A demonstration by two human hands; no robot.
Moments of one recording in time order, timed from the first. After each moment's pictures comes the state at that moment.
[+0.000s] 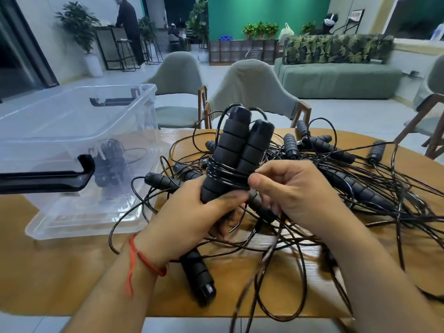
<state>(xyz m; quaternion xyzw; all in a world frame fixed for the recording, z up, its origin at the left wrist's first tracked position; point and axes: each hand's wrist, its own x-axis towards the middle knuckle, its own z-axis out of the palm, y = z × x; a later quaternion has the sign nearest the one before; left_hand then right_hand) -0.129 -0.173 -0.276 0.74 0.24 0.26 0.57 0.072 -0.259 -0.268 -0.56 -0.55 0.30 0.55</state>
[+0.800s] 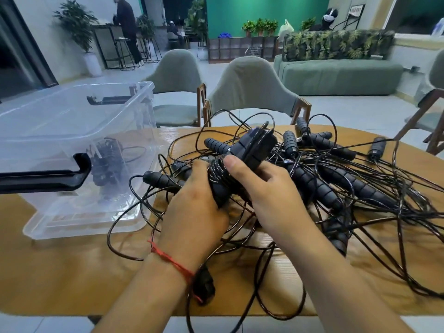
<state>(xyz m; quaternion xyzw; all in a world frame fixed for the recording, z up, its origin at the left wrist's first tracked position) -0.109 -0.187 -0.292 0.81 0.44 0.34 0.17 0.024 -0.243 -0.277 -0.57 -0.45 0.29 0.62</state>
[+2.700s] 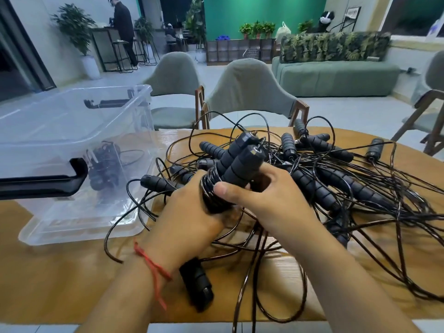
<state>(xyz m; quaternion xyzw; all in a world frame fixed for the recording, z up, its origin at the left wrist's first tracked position) -0.122 -0.170 -0.288 0.83 0.39 0.28 0.29 0.037 -0.251 -0.277 -0.54 -0.52 0.31 0.59</state>
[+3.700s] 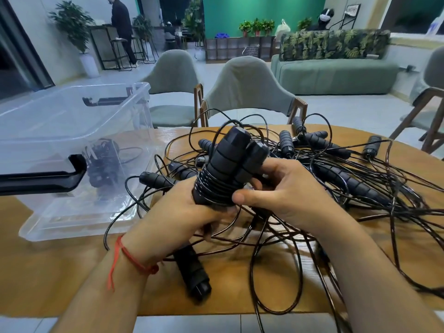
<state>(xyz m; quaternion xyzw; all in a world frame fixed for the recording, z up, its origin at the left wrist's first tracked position) -0.132 -0.169 -0.278 0.74 0.25 0.24 0.57 0.077 -0.261 -0.269 -0.54 -0.61 0.30 0.49</state>
